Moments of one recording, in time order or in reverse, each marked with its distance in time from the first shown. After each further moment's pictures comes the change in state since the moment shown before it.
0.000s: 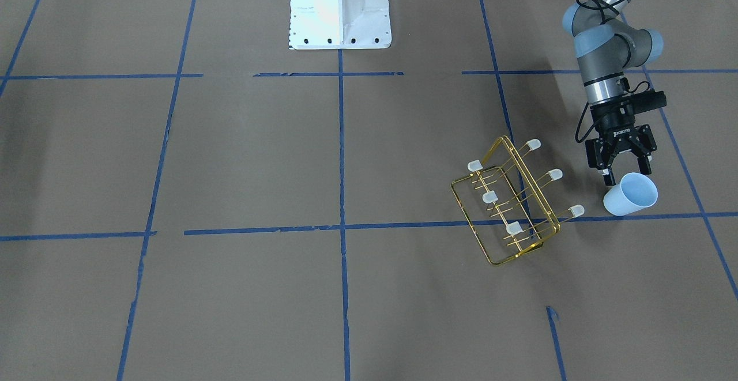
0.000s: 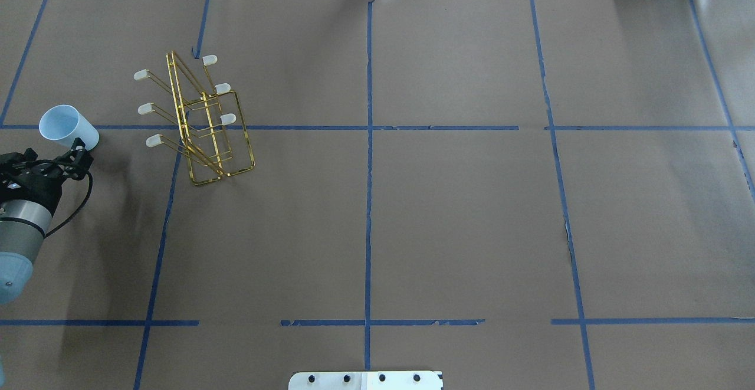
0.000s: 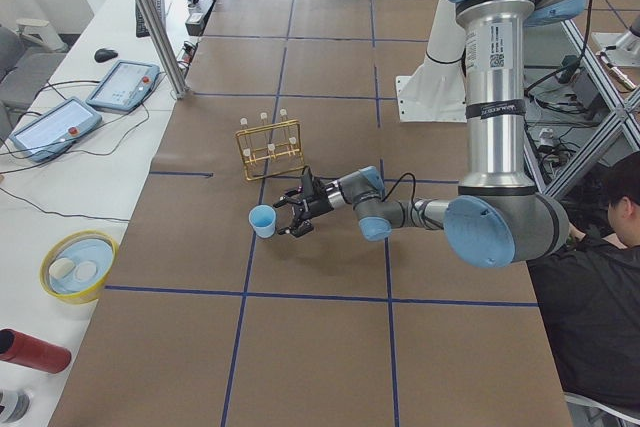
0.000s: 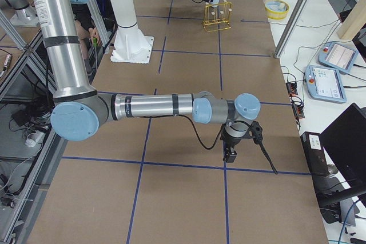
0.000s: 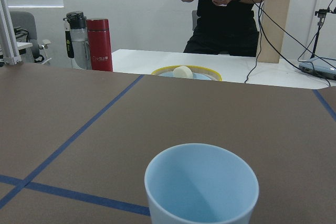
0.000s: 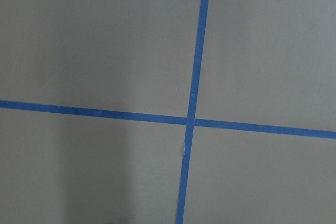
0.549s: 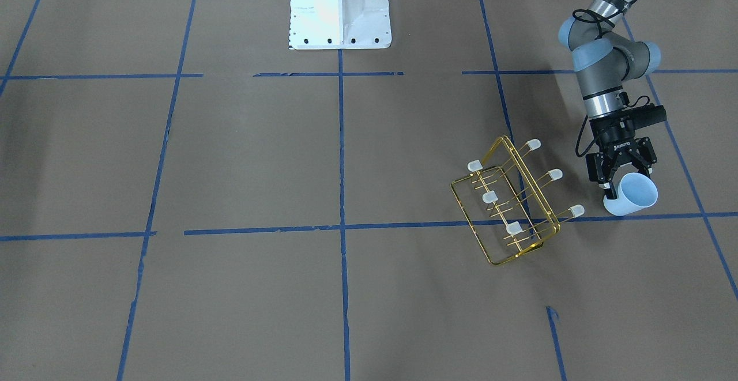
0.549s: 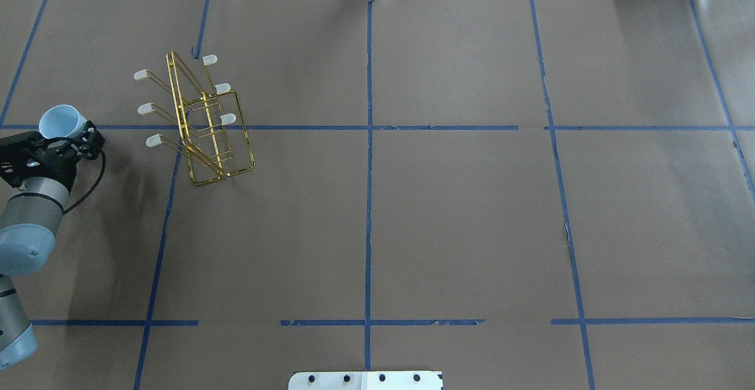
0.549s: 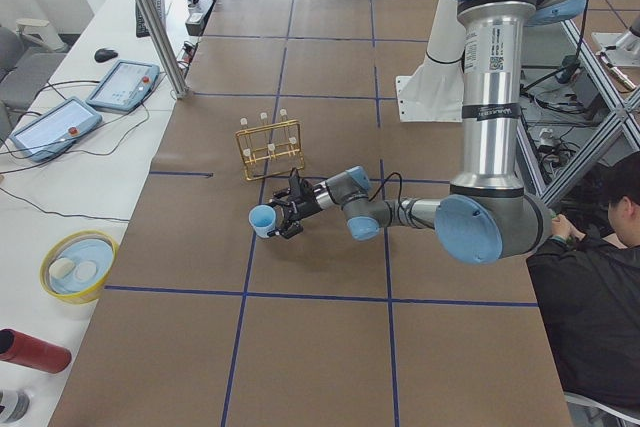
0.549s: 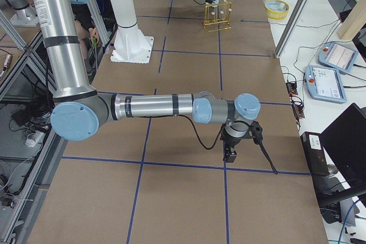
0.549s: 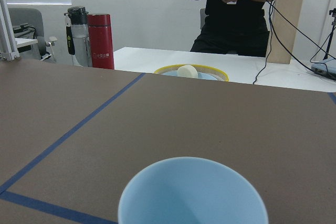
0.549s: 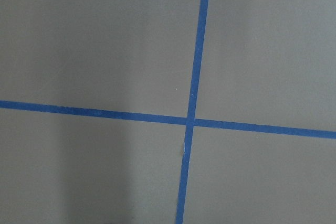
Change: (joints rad) left arm -0.034 -0.063 0.068 0.000 -0.017 0.007; right arm 0.000 0.000 0.000 0.000 0.000 0.000
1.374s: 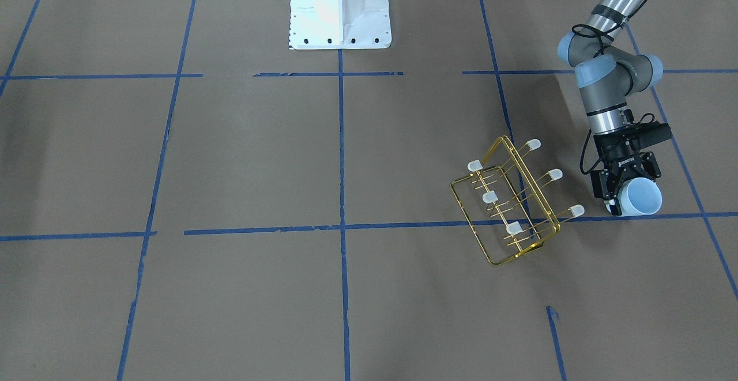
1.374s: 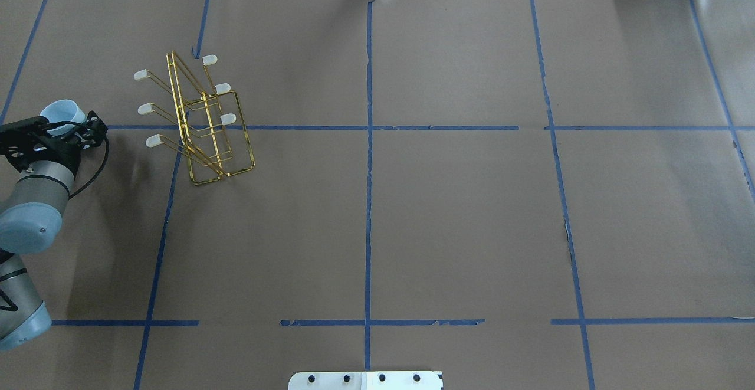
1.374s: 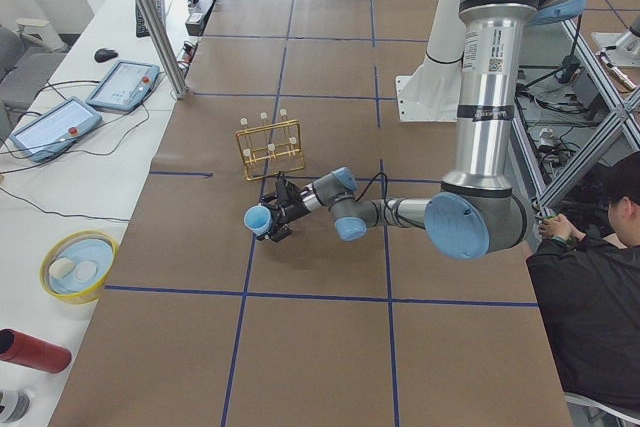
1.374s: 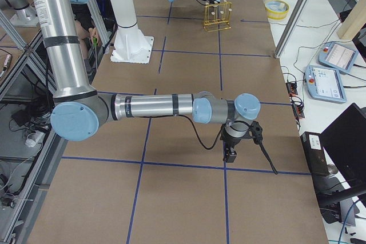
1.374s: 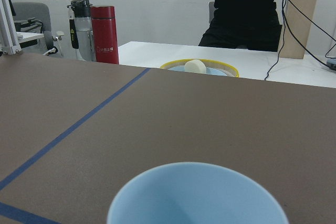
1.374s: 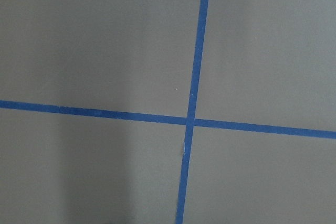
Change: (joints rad) left arm -0.060 -0.065 0.079 0.000 -0.073 0.018; right arm 0.000 0.000 0.000 0.000 0.000 0.000
